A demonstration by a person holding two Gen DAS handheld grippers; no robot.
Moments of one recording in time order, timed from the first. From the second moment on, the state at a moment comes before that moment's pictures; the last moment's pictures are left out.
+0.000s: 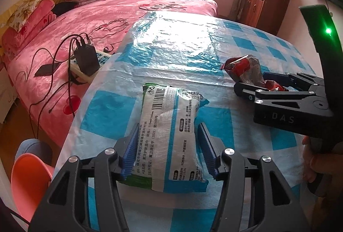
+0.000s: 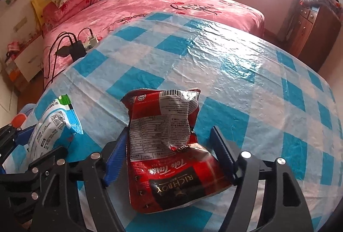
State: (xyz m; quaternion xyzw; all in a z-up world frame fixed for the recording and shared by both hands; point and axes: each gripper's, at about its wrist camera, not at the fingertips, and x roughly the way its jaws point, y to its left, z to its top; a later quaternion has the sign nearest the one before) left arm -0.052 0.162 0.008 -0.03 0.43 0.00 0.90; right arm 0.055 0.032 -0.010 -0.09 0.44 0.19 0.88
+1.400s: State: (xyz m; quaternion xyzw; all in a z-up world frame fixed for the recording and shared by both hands) left arm -0.098 0.165 0.022 -0.04 0.41 0.00 0.91; right arm -0.050 -0.005 0.003 -0.02 0.43 0.16 0.89
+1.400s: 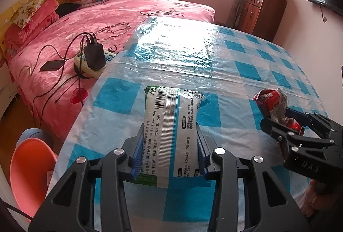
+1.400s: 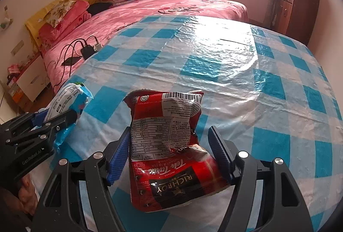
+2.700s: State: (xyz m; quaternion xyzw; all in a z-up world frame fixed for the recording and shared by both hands) left arm -0.171 0.268 0.025 -0.07 0.41 0.07 0.91; right arm -0.109 0.083 0.013 -0.07 0.43 0.24 0.87
